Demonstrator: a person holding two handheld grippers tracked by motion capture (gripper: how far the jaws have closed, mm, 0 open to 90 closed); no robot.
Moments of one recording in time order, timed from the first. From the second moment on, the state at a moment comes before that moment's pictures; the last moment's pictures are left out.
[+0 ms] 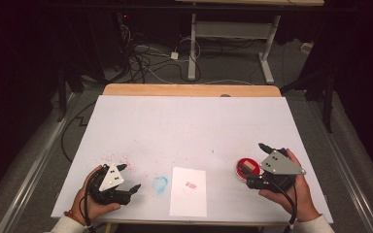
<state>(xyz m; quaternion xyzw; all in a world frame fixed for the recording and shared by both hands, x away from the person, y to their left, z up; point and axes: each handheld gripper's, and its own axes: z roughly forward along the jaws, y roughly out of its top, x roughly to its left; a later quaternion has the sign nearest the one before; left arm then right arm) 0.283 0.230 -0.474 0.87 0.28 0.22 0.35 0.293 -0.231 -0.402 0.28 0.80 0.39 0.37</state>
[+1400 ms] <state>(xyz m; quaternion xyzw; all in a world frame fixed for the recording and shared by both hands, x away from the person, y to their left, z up) 0.284 0.226 -0.475 0.87 0.27 0.22 0.35 0.281 -0.288 -0.464 0.33 0.80 0.36 0.34</state>
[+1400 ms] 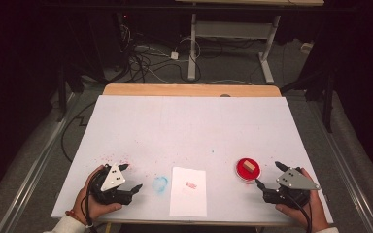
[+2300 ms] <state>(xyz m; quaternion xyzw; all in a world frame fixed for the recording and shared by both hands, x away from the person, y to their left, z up) 0.284 0.224 -0.475 0.87 0.26 0.22 0.35 0.272 -0.283 -0.471 0.31 0.80 0.37 0.35</state>
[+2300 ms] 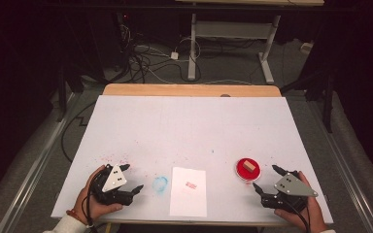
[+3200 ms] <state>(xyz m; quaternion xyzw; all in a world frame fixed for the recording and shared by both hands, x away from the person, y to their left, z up) 0.285 0.224 -0.476 0.87 0.26 0.22 0.35 0.273 -0.283 -0.466 0.31 0.79 0.38 0.36</state>
